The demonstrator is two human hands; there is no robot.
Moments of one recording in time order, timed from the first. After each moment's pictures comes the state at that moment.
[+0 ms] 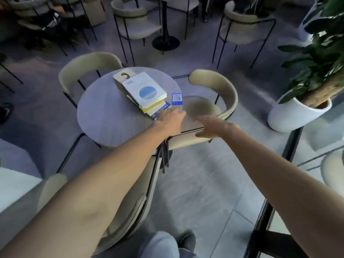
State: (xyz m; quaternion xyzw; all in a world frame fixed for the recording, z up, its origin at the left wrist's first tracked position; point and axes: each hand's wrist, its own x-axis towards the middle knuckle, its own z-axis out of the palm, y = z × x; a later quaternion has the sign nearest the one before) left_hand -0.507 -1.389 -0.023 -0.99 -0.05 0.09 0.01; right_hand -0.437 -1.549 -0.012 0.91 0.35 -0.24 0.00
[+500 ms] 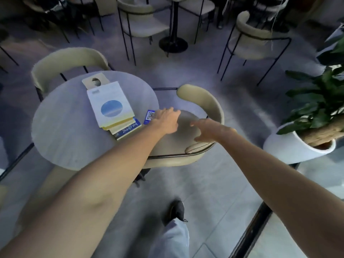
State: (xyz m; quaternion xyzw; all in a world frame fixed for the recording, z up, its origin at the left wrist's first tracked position) left_hand -0.284 -1.429 -0.058 -0.98 -0.15 0.11 -0.03; right_hand -0.199 -1.589 -0.044 0.87 0.42 -0.24 0.06
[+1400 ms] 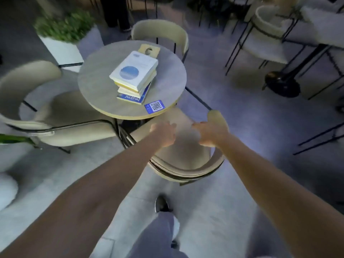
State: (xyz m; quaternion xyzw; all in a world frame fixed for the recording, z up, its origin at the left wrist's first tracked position) left_hand -0.138 -1.526 -0.111 -0.80 -0.57 0.14 -0.13; right_hand 0.053 -1.538 -0.065 0.58 0.77 -0.16 0.21
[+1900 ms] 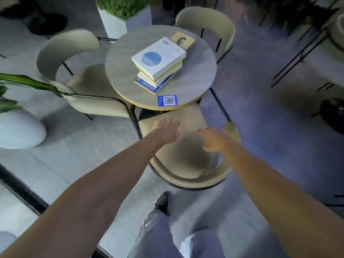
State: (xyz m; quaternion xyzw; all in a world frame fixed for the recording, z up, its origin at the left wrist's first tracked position) left_hand -0.098 -1.506 -0.138 -0.66 -0.71 0.15 -0.21; right_hand 0.095 -1.460 -0.123 0.45 0.83 -0.20 0.26
